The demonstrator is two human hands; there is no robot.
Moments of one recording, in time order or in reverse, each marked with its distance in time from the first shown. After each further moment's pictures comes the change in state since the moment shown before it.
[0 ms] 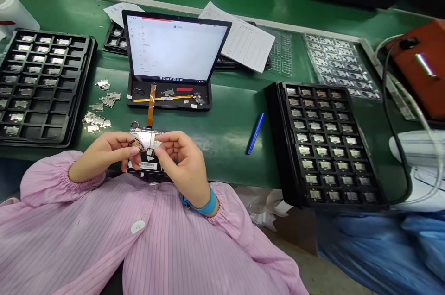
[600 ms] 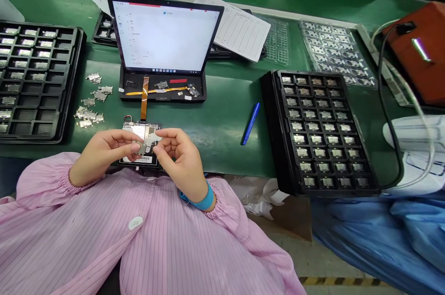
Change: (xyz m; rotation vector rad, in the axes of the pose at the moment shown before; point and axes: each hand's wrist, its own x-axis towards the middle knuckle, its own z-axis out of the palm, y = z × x) left_hand -0.002 -0.007 0.021 -0.062 0.202 0.034; right_hand -0.011 0.016 -0.009 0.066 -0.018 0.017
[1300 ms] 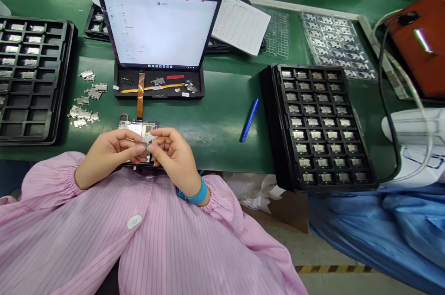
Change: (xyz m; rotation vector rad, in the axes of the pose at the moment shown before) left_hand 0.003 -0.009 0.011 0.023 -0.058 -0.058; right_hand 0.003 0.016 0.003 0.157 -0.050 0.134
